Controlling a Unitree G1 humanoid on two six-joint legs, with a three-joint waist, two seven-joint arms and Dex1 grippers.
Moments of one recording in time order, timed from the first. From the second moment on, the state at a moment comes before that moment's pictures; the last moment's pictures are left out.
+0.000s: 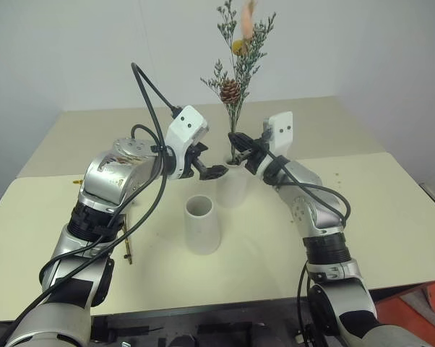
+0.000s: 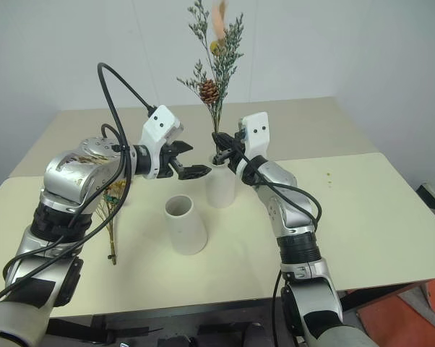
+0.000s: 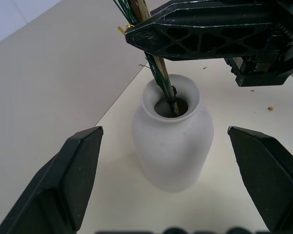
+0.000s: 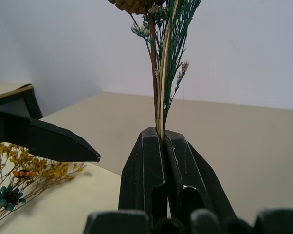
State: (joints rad) left arm -1.01 0.55 -0.17 -0.08 -0.32 1.03 -0.72; right arm -0.84 -0.15 -0.02 0.13 0.31 0.41 0.41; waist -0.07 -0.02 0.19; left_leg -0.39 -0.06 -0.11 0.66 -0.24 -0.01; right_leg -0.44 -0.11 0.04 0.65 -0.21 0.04
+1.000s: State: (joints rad) left arm -1.01 0.56 -0.17 -0.07 -0.32 1.01 -0.73; right arm -0.76 -0.17 0.00 0.13 0.22 0.30 0.42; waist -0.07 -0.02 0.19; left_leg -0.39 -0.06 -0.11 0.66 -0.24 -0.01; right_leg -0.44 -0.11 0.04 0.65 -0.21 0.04
